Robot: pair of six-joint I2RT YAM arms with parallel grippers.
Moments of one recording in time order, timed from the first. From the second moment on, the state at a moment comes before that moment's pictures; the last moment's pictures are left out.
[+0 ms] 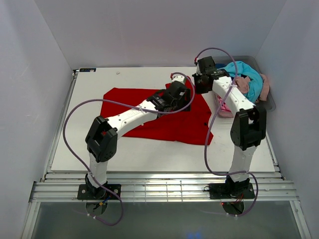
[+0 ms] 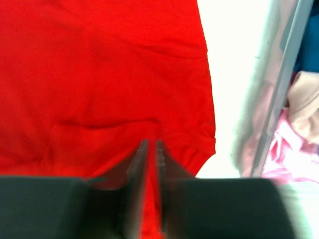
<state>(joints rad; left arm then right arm) -0.87 1.98 1.68 -0.38 -0.21 -0.59 0.32 1.99 1.80 -0.77 0.07 0.08</state>
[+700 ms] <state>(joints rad) -0.74 1.79 1.17 -0.33 -0.23 -0.59 0.36 1.80 1.25 -0.69 -0.29 0.17</state>
